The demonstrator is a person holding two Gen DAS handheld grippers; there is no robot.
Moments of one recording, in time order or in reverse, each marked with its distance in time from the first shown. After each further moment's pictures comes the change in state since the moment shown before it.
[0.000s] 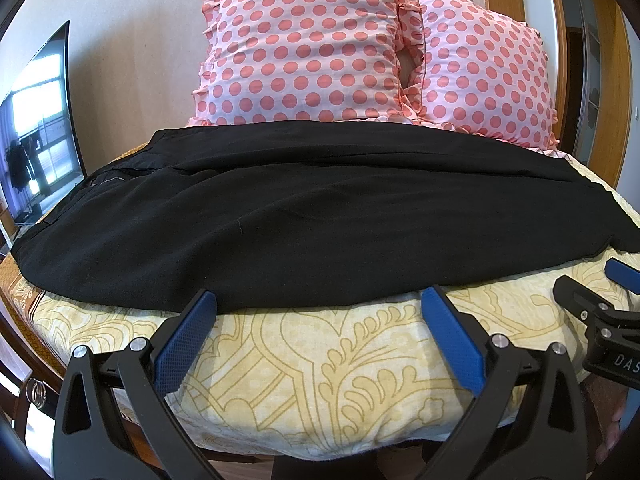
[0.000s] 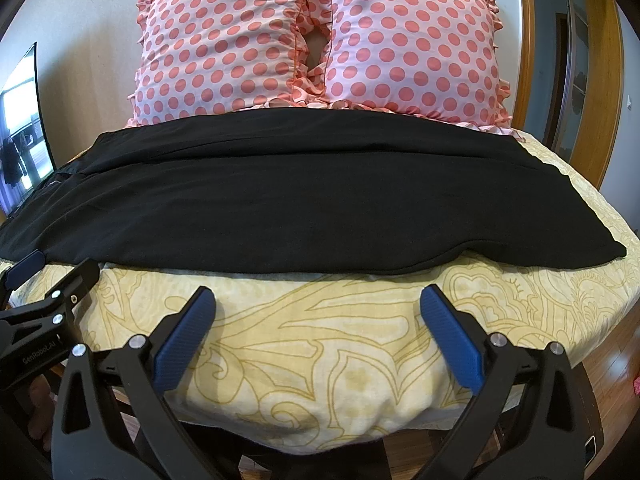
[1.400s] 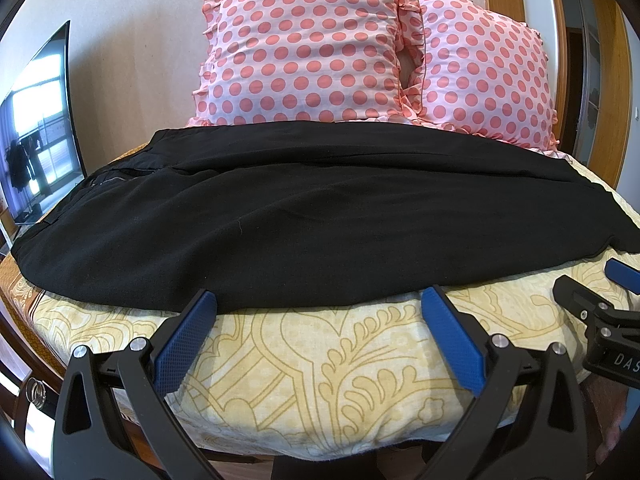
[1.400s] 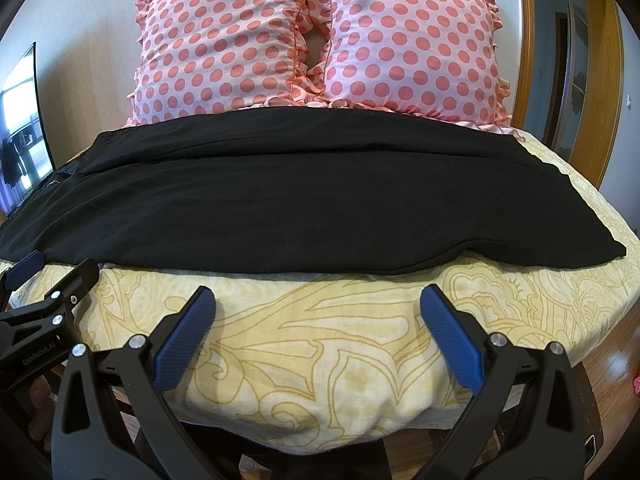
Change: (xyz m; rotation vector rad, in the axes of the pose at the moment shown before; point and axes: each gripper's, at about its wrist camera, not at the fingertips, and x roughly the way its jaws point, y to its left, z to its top) left arm 0.000 0.000 0.000 0.001 -0.001 0.000; right arm 0.005 0.004 -0.006 -0.003 0.002 0.001
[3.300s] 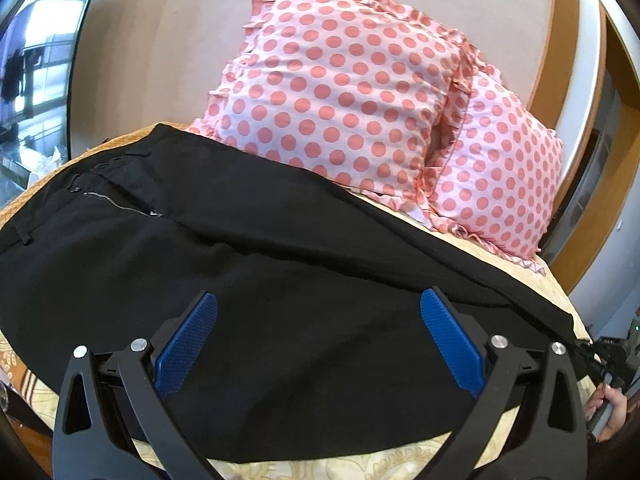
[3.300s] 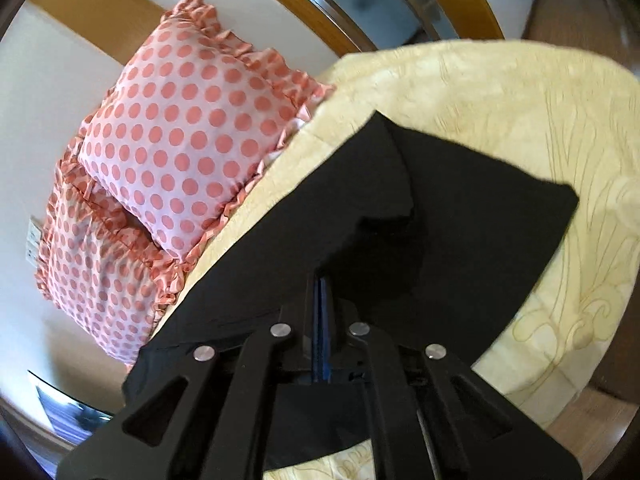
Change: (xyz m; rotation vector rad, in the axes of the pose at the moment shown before) left arm 0.016 0.085 0.096 -0.295 -0.016 -0.170; right arm 0.034 -0.257 0.048 0.919 -0.011 0.101
